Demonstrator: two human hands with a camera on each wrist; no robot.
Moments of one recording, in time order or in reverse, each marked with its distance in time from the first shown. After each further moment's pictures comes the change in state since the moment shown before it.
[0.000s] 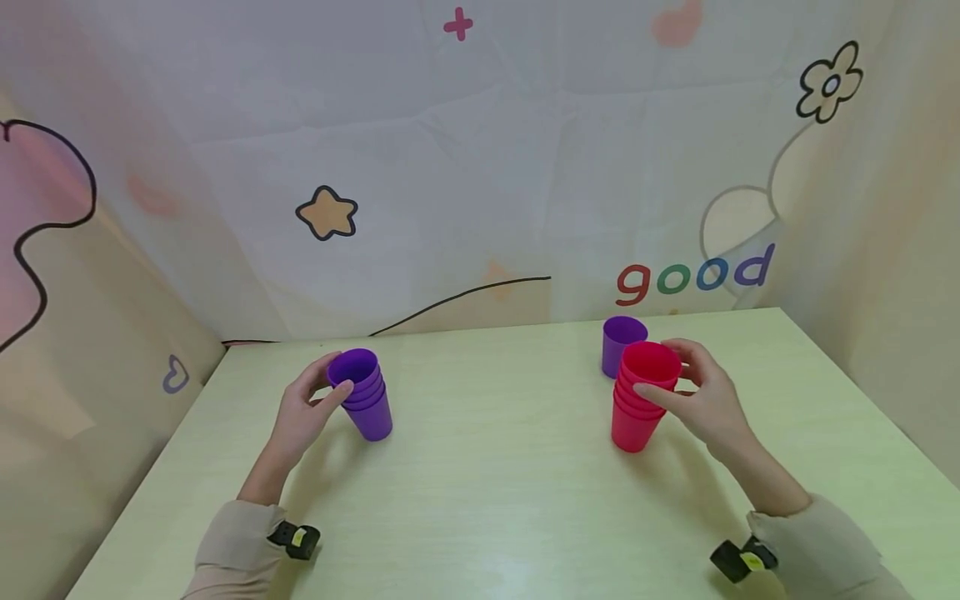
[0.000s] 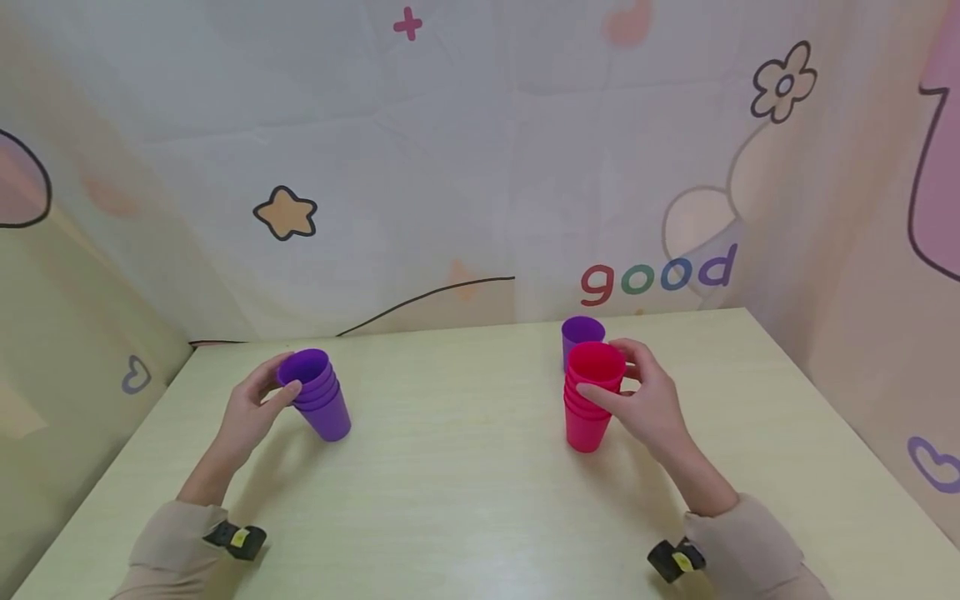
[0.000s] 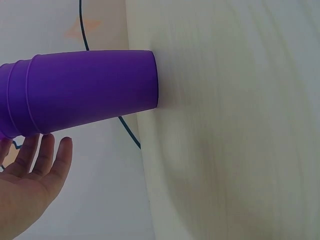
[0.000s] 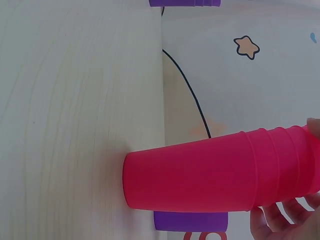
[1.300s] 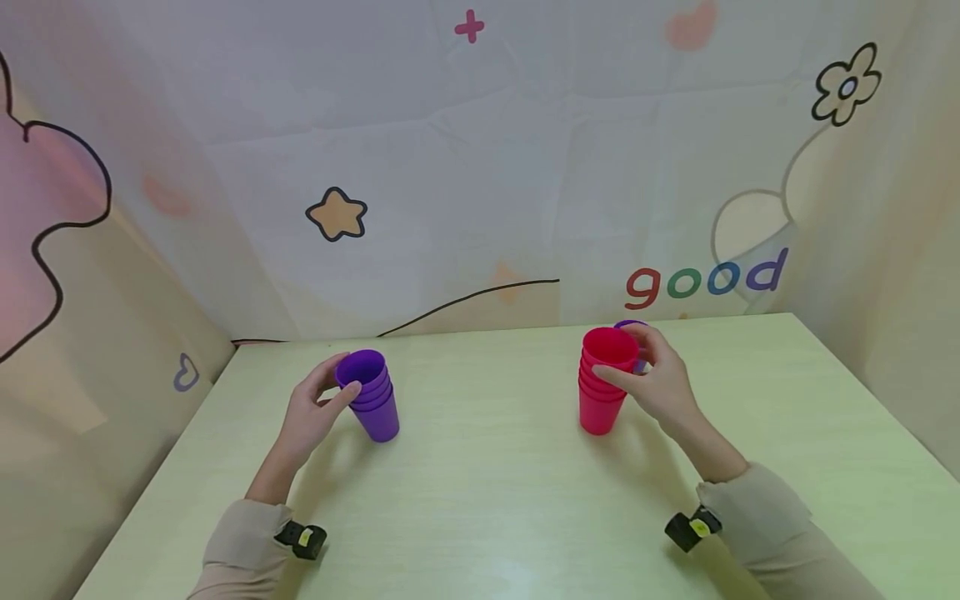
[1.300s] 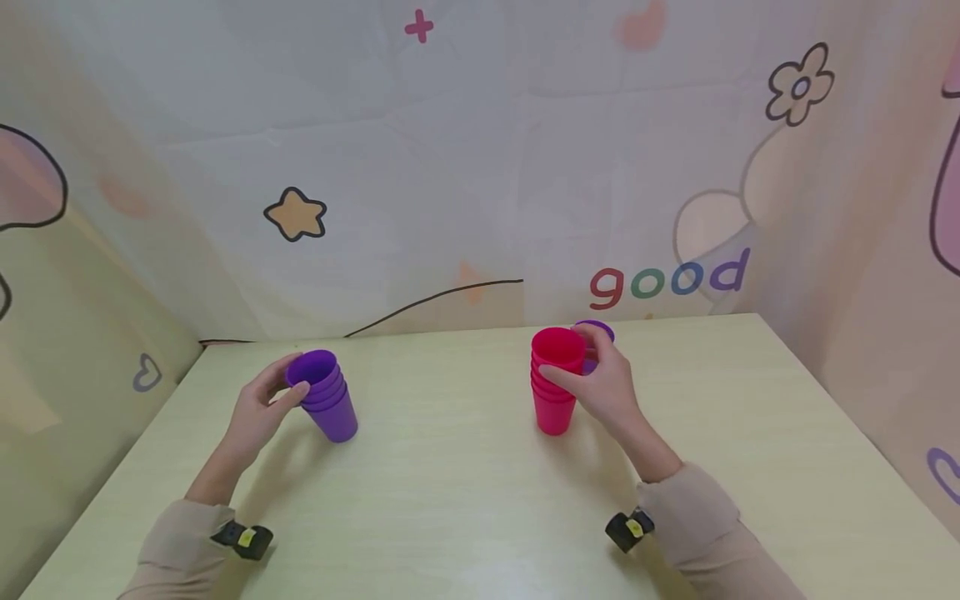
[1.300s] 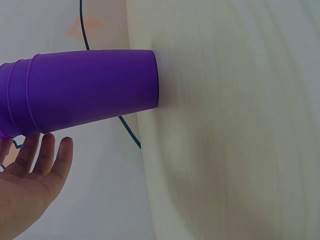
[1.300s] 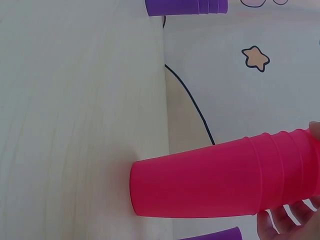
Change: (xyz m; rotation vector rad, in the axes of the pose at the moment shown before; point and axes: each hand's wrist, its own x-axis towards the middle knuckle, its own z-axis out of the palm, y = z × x) left_hand 0.002 -0.003 -0.001 -0.014 -0.003 -0.017; right_hand 0.036 -0.011 0.043 0.072 -0.037 -0.006
